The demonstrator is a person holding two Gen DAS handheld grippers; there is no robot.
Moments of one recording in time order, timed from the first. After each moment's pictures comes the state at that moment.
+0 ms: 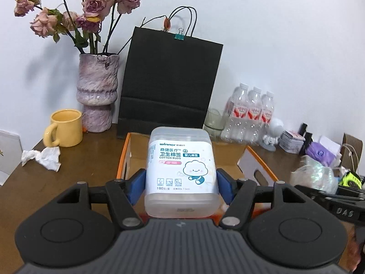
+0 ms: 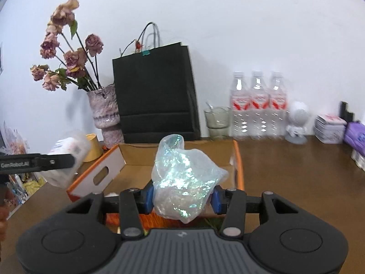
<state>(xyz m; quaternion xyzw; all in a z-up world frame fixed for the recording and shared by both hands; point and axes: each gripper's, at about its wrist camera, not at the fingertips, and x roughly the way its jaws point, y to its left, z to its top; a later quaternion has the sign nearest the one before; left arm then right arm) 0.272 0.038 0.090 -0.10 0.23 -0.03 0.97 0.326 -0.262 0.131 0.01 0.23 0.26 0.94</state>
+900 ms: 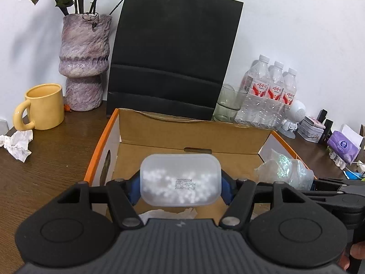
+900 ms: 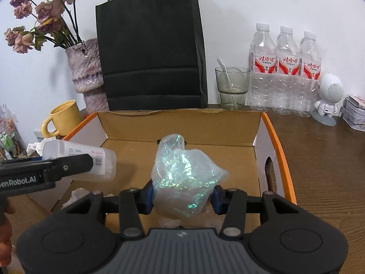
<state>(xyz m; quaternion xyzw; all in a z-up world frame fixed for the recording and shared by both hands) 0.352 0.035 0.025 -0.10 0.28 -0.02 0.95 0.421 -0.196 0.070 -0.02 0.32 0.25 0.91</state>
